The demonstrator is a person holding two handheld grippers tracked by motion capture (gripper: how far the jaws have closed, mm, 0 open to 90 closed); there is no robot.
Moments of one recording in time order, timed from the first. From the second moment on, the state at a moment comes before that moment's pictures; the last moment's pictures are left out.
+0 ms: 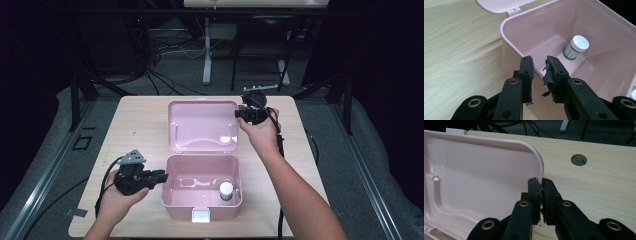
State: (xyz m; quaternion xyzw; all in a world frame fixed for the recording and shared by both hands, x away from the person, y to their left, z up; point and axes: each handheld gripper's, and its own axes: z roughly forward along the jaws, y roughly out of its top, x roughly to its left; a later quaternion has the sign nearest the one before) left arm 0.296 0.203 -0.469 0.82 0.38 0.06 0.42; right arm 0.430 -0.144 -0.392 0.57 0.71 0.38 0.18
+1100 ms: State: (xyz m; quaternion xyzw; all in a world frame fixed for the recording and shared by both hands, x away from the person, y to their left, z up) left arm 0.295 0.202 -0.469 0.82 0.39 0.07 0.42; right arm 0.400 -0.146 -0.378 0.54 0.71 0.40 0.20
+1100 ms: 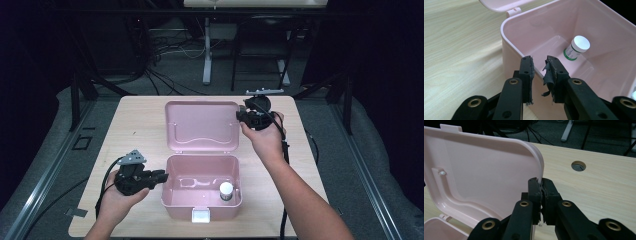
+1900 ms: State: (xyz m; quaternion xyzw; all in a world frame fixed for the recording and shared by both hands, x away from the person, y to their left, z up) left arm 0.296 0.202 -0.469 0.82 0.38 0.07 0.42; right arm 0.379 -0.149 -0.372 0.52 0.72 0.41 0.21
